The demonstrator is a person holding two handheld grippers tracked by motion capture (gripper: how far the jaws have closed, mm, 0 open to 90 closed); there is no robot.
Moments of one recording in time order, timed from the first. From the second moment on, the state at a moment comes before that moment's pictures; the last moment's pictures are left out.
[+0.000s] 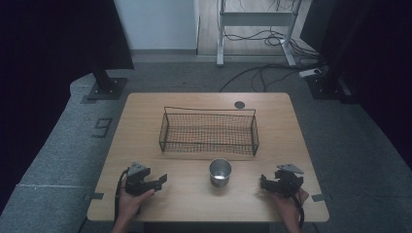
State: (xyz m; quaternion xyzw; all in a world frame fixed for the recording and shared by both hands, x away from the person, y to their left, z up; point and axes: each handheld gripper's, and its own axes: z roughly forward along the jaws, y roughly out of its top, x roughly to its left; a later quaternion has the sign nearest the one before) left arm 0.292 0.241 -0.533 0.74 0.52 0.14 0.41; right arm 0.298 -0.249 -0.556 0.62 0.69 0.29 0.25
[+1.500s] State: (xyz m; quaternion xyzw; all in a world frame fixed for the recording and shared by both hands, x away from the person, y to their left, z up) left arm 0.279 0.212 -0.498 0.74 0.46 0.14 0.47; right arm 0.297 -0.249 -0.556 0.62 0.68 0.29 0.26
